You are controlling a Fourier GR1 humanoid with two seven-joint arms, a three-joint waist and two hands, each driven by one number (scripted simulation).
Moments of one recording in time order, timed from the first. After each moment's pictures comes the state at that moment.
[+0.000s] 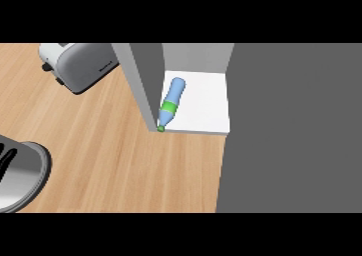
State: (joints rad) left arm 0.42 0.90 -0.19 -1.90 0.93 0.00 -0.60; right arm 0.46 -0.50 0.25 -2.36 -0.64 0.67 0.11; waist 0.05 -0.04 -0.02
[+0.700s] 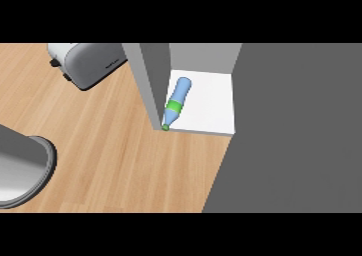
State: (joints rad) left arm 0.50 0.97 -0.09 -1.88 0.99 -0.13 -0.63; right arm 0.13 -0.38 0.48 -2.33 -0.59 0.39 0.33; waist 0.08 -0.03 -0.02
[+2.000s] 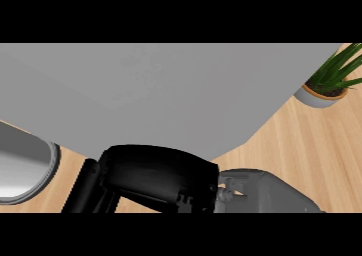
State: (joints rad) left arm 0.68 1.00 0.09 -1.83 1.03 -0.41 -0.69; right arm -0.83 -0.01 0.56 -1.81 -0.80 0.01 0.69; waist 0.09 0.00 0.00
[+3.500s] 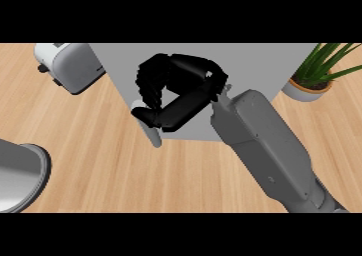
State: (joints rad) left arm 0.80 0.80 0.31 -1.83 0.98 -0.55 -0.56; right arm -0.93 -0.04 0.29 -1.20 -0.72 0.39 0.37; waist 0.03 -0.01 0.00
